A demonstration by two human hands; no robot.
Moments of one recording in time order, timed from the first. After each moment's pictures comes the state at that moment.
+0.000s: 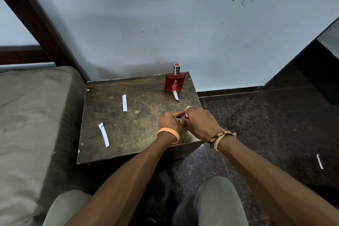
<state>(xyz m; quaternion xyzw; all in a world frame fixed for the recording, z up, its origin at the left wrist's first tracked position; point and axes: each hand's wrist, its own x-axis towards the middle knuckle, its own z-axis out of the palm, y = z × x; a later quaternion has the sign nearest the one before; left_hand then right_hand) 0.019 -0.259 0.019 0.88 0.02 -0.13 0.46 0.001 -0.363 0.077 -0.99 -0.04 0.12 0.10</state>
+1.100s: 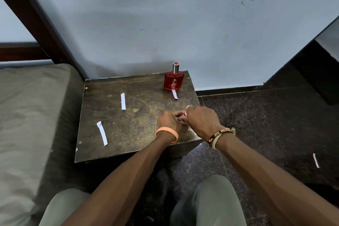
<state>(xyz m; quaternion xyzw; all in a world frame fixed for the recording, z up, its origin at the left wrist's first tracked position) 0.022 -0.259 0.013 0.87 0.02 -0.14 0.47 0.002 -0.367 0.081 -0.99 -0.06 0.12 -0.01</state>
